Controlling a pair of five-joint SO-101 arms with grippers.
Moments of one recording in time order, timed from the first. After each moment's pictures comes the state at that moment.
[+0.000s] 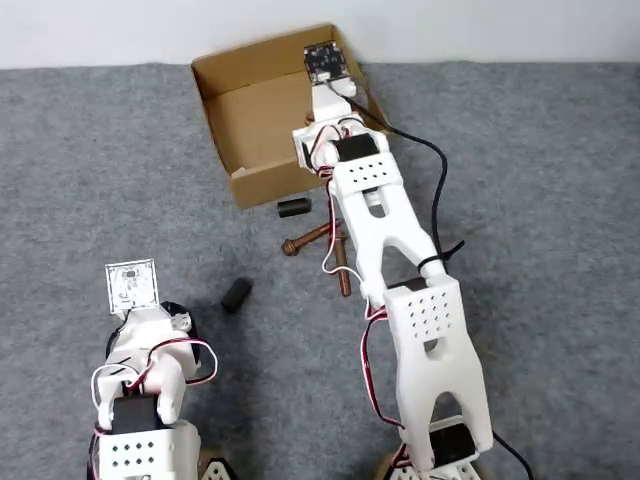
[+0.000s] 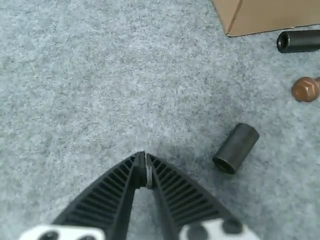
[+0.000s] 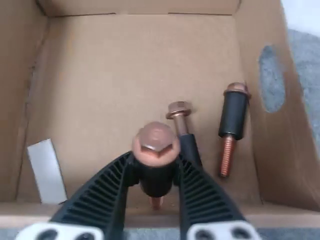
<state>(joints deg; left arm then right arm) -10.6 -89.8 97.1 50.9 10.5 -21.1 53.1 -49.6 48.9 0.5</state>
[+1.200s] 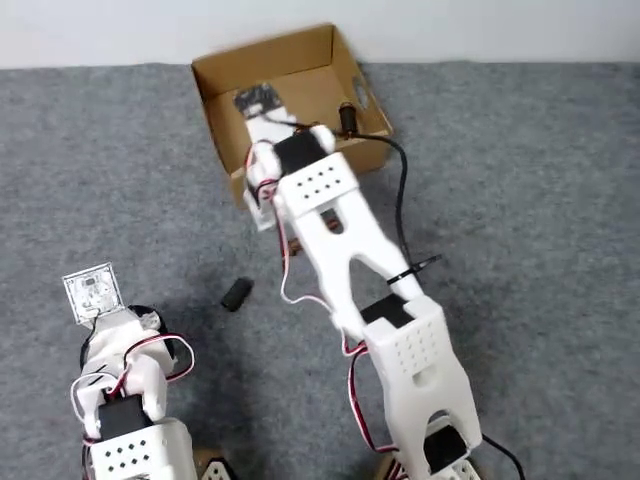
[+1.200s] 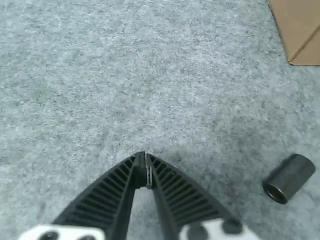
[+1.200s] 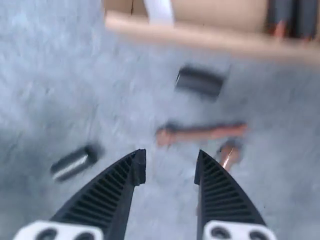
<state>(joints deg) -22.0 -89.8 97.1 49.0 10.7 -35.3 39.9 -50.6 95.8 -7.7</state>
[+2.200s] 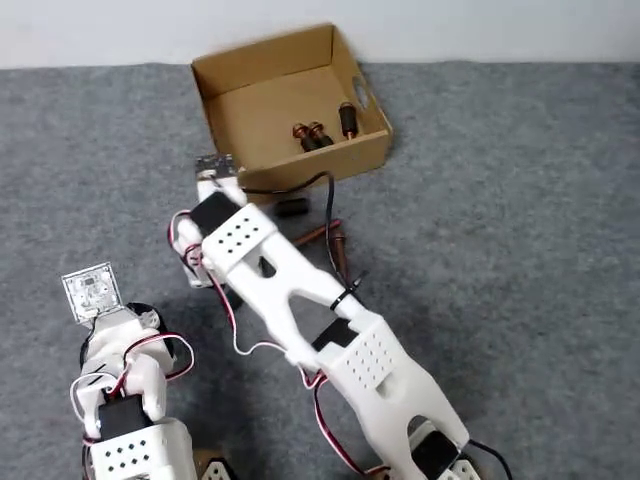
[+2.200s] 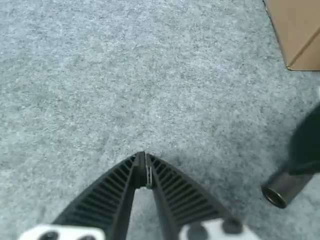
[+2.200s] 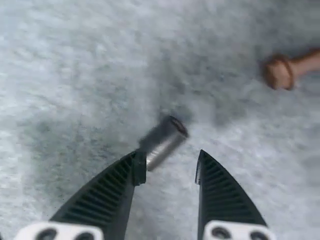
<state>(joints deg) -22.0 -89.8 97.1 48.0 10.8 -49.9 48.7 -50.7 92.1 -36.6</state>
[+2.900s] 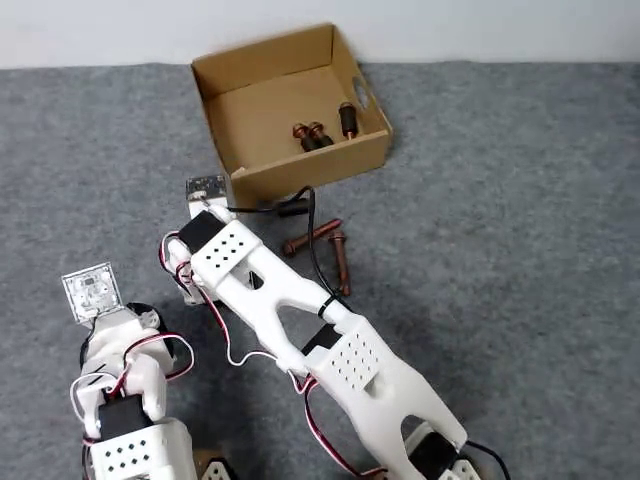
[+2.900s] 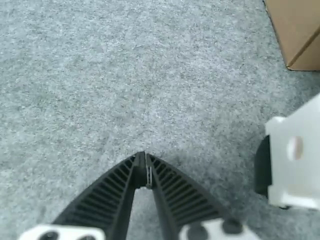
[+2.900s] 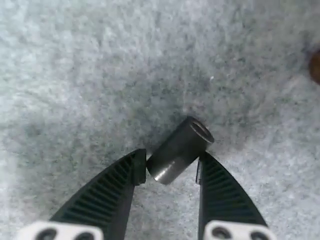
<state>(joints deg) -22.0 -89.8 97.1 48.0 10.8 -52.0 54.7 -50.7 91.2 -38.5</state>
